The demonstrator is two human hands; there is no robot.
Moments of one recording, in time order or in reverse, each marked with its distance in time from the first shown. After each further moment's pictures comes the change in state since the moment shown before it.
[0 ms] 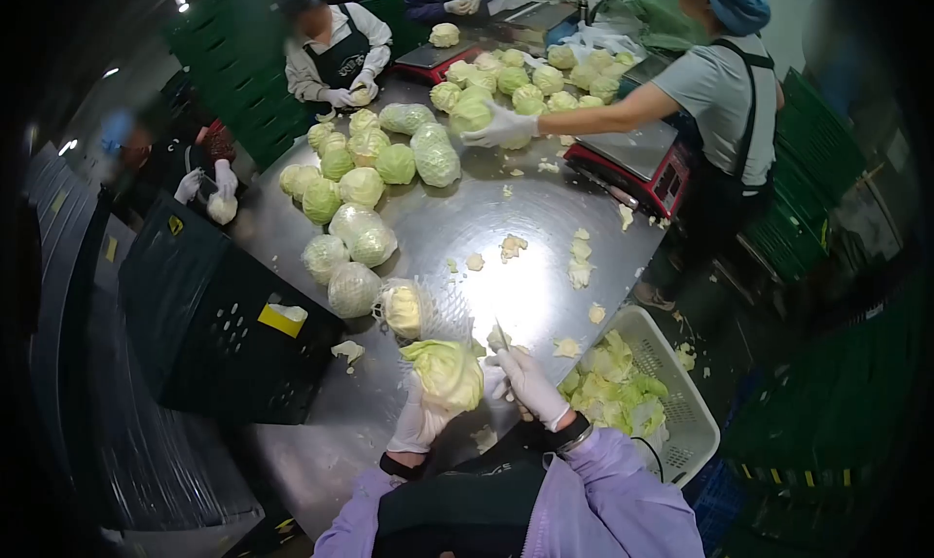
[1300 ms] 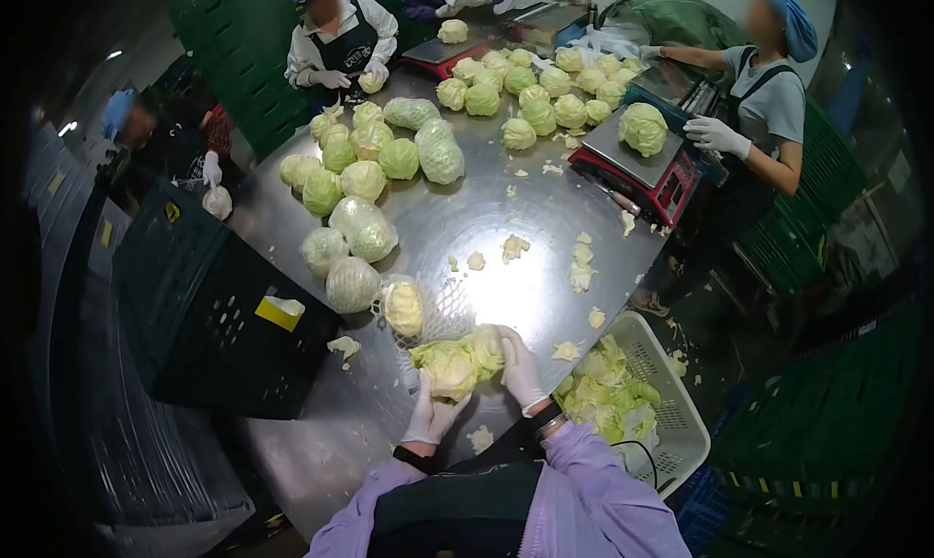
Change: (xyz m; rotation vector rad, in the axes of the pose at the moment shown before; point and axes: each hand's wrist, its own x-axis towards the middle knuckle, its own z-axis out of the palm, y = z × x) left_hand 0.025 -0.023 -0.067 0.107 0.279 0.030; right_hand 0.055 0.072 0.004 -0.396 0.334 -0.395
